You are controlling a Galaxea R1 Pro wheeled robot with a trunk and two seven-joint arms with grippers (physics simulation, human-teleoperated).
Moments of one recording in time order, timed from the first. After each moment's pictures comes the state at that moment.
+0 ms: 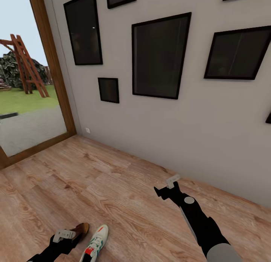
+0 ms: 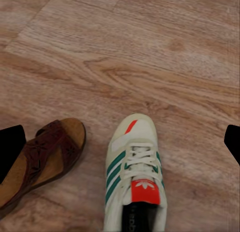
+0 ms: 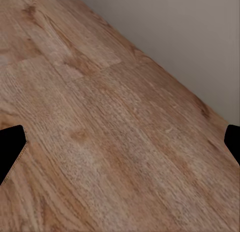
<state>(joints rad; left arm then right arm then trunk) -0.33 0.16 0.45 -0.45 -0.29 -0.29 -0.55 -0.50 0.00 0.11 -0.93 0.20 0.17 0.27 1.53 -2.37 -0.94</state>
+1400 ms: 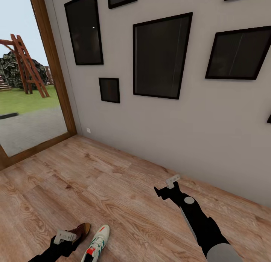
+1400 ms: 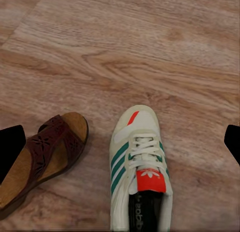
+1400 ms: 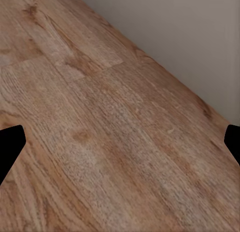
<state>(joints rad) -0.33 0.16 0.44 -0.45 -0.33 -0.29 -0.55 -0.50 0.00 0.11 -0.93 0.20 0.17 0.27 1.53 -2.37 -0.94</state>
